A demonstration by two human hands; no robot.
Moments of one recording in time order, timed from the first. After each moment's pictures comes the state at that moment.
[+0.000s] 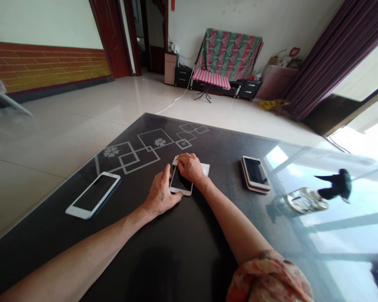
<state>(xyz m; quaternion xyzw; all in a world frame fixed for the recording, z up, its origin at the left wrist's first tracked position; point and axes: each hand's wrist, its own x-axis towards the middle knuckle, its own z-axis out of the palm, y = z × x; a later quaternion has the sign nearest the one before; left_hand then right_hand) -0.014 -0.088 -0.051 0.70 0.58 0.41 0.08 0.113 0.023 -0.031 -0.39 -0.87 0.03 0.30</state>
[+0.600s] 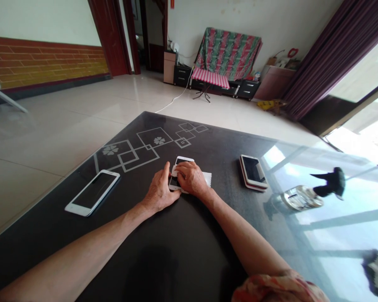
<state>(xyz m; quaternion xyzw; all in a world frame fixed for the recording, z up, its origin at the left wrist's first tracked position) -0.016 -0.087 -0.050 0.71 0.57 0.40 0.10 0.126 -0.028 -0.027 -0.35 -0.88 0.06 0.31</state>
